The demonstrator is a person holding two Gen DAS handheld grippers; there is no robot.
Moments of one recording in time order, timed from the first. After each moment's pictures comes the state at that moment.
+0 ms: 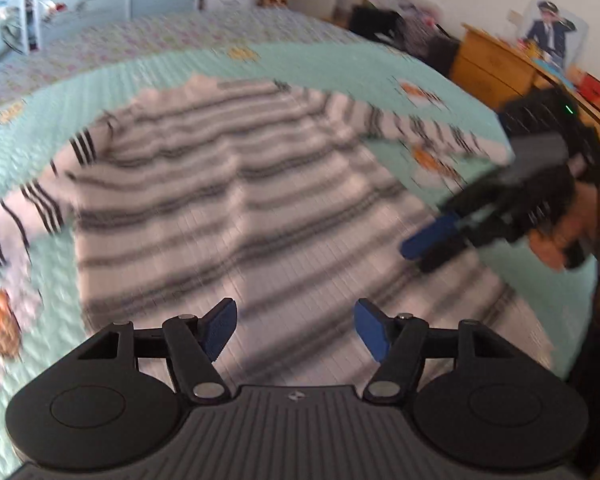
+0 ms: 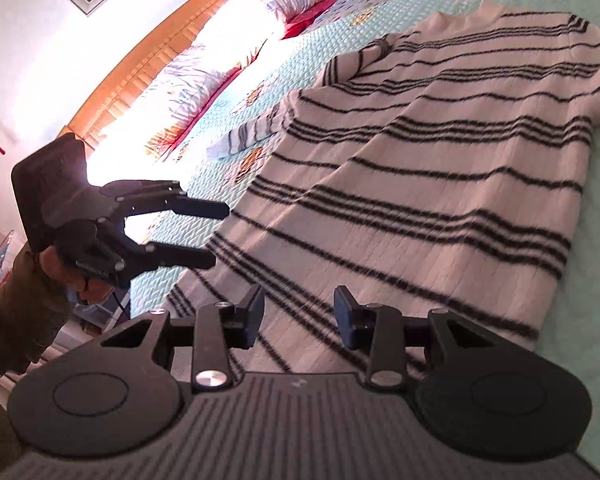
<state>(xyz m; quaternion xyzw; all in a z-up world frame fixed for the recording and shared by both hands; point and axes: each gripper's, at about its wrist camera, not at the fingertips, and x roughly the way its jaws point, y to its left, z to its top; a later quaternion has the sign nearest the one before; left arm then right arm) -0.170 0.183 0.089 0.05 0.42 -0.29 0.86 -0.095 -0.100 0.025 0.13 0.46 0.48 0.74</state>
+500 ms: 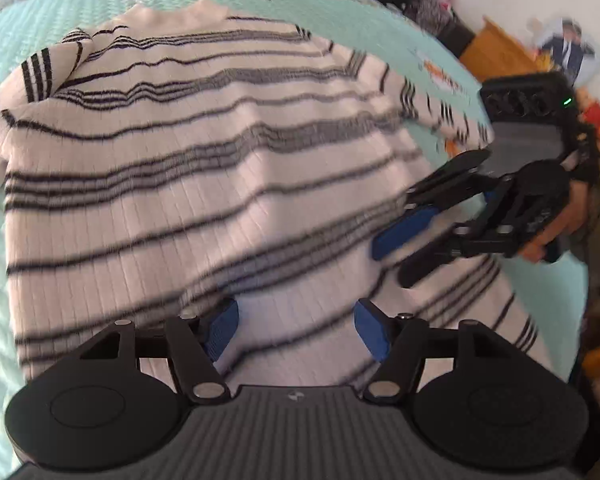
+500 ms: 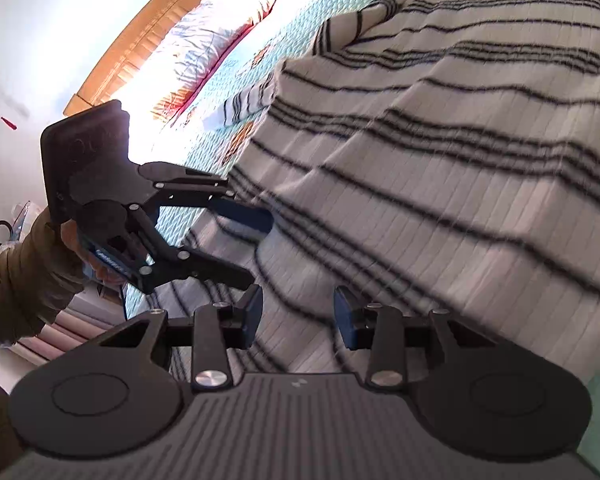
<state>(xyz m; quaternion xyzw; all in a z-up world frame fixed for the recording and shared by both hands) -0.048 0.190 0.034 -0.04 0.50 -0.31 0.81 0.006 -0.077 -0.010 0.11 0.50 0.52 0.68</state>
